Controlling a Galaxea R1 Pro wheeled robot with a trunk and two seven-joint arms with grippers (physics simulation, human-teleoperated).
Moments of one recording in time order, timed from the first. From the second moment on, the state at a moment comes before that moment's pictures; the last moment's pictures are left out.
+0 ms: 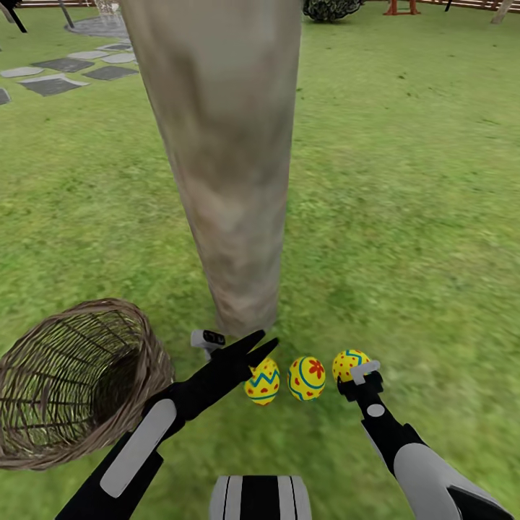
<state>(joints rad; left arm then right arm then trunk) -0.39 0.08 -0.44 -1.49 1.39 0.54 -0.68 -0.73 -0.01 -0.34 -0.29 0.70 -0.21 -0.12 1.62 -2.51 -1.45</state>
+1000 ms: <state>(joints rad) -0.39 0.06 -0.45 -1.49 1.39 0.54 -0.68 -0.74 -0.01 -0.34 -0.32 0.70 -0.19 -0.12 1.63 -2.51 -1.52</state>
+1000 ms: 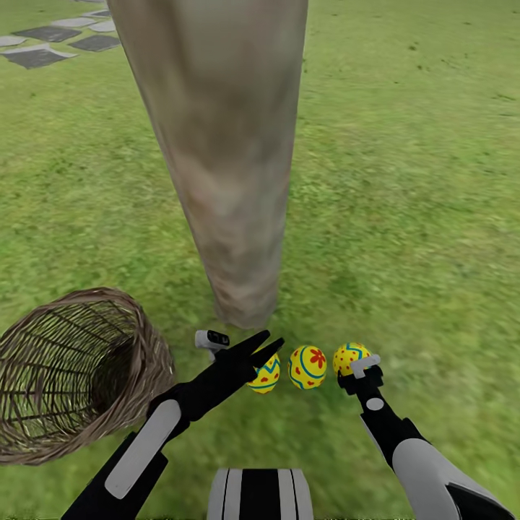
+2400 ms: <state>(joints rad) -0.39 0.04 -0.46 -1.48 1.39 0.54 -0.68 -0.74 -0.01 -0.34 -0.33 0.70 -0.19 -0.11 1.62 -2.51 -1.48</state>
